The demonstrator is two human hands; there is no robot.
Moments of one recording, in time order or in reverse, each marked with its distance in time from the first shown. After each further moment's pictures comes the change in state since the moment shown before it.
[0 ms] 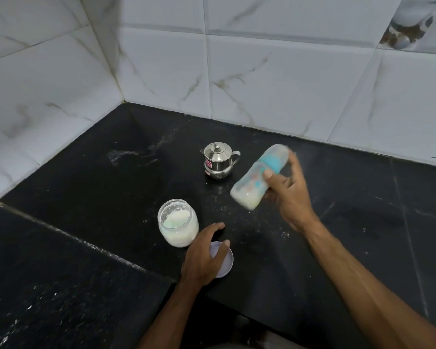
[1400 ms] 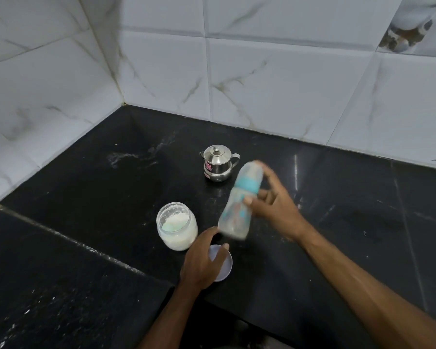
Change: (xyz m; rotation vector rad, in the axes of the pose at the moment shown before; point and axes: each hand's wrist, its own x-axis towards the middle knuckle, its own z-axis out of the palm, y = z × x) left_hand 0.004 0.001 -0.001 0.011 0.000 -0.010; right_hand -0.006 0.003 0.004 -0.131 -0.297 0.096
